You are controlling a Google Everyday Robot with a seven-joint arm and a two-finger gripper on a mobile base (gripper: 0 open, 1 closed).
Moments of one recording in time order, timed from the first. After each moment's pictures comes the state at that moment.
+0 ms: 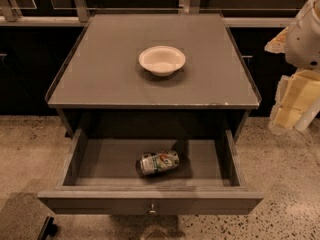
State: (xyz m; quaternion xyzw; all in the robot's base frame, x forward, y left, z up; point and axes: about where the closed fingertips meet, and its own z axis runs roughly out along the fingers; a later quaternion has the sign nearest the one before) arm 0.438 -0.217 0.976 -0.60 0.78 -0.03 0.16
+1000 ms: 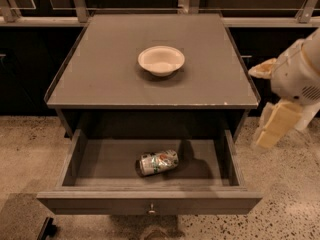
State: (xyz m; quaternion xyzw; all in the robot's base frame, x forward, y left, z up) arm 0.443 -0.204 0.919 -0.61 0.76 0.03 0.22
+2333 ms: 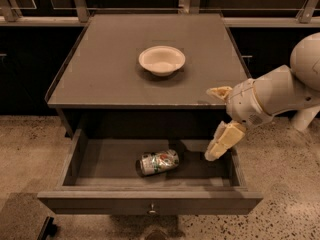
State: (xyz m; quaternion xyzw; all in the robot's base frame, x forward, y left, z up) arm 0.490 -0.134 0.829 -0.61 0.71 0.15 0.32
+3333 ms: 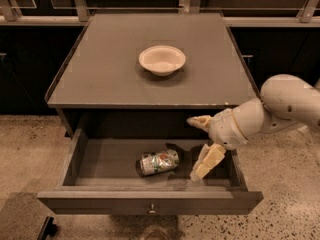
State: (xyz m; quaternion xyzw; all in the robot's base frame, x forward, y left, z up) arm 0.476 -0.100 0.743 -0.60 0.68 0.29 0.30
